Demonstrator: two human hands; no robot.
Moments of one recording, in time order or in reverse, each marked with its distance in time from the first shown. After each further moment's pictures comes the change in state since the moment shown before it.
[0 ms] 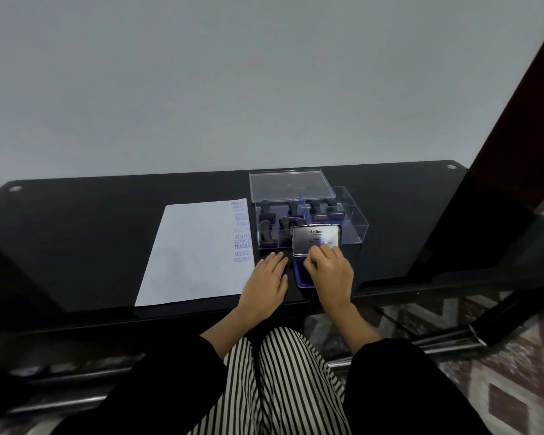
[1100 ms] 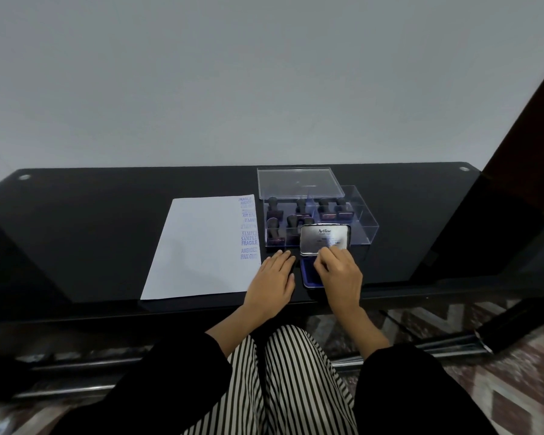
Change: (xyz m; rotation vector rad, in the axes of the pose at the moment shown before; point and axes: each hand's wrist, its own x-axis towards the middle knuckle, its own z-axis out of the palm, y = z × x) left_hand 0.001 -0.001 0.000 -0.005 -0.012 -0.006; right_hand -0.007 0.008 0.015 0.058 0.147 -0.014
